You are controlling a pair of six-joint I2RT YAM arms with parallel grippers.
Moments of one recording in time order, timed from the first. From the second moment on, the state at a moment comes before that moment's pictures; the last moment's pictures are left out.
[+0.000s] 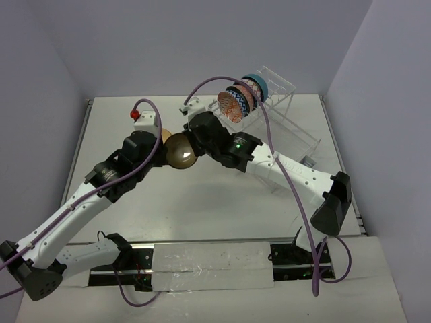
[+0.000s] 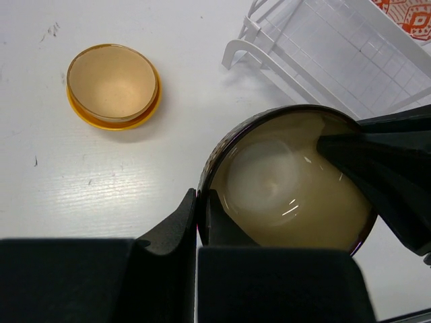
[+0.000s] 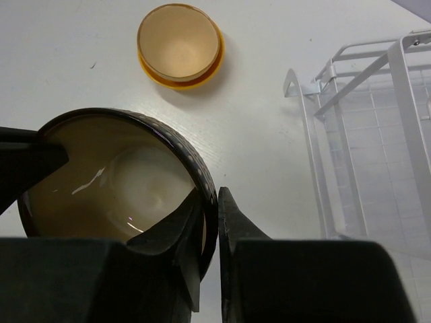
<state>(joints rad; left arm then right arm) -0.70 1.03 1.11 -0.59 -0.41 -0.45 0.97 1.62 1.60 -0.54 0.36 0.19</state>
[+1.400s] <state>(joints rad) -0.26 1.04 0.93 -0.47 -0.21 -0.45 0.49 1.47 1.72 0.04 0.94 -0.67</state>
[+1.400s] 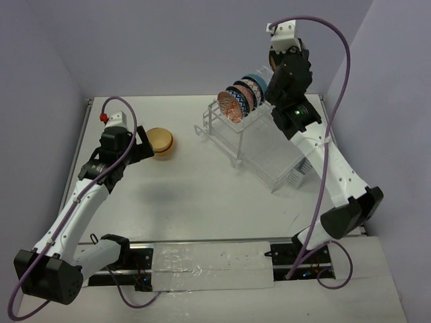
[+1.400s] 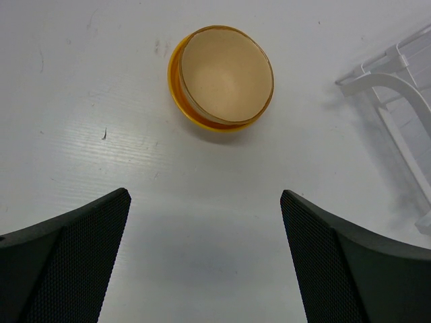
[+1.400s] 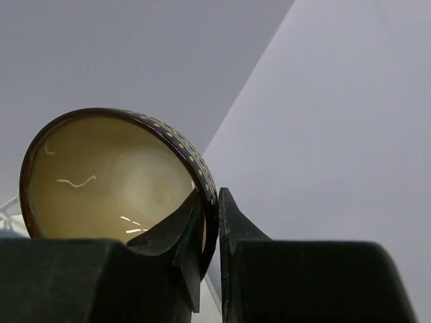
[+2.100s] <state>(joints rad) -0.26 1.04 0.92 -0.46 -0.21 -0.43 0.35 1.73 1.67 0.28 0.62 -0.82</state>
